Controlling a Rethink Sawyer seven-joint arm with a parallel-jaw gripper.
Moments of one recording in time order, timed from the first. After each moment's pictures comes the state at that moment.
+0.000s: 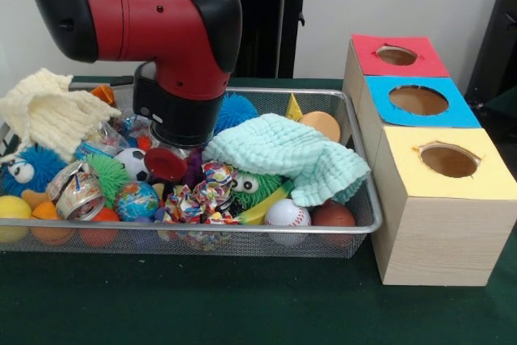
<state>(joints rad) -0.66 -0.41 0.55 1.45 -1.01 0.84 0.82</state>
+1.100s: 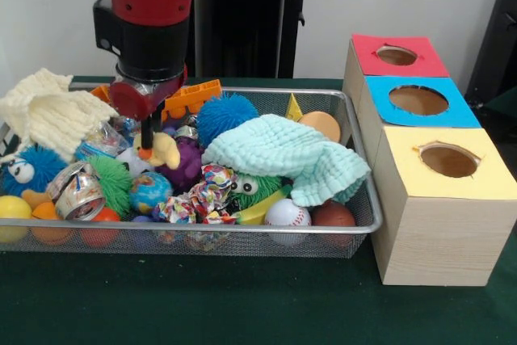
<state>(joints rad) -0.80 -0.60 0.61 1.61 -0.83 0.84 0.82</state>
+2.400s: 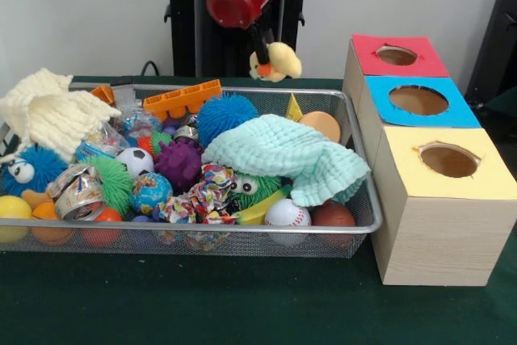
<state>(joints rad) -0.92 -0.77 0.88 1.89 -0.43 0.84 0.82</state>
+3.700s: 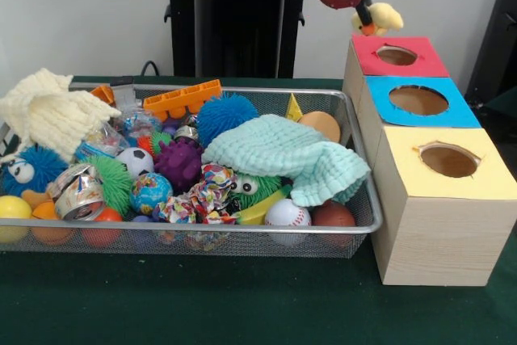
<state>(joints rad) -0.87 -0.67 0.98 2.10 -0.27 0.76 0.82</state>
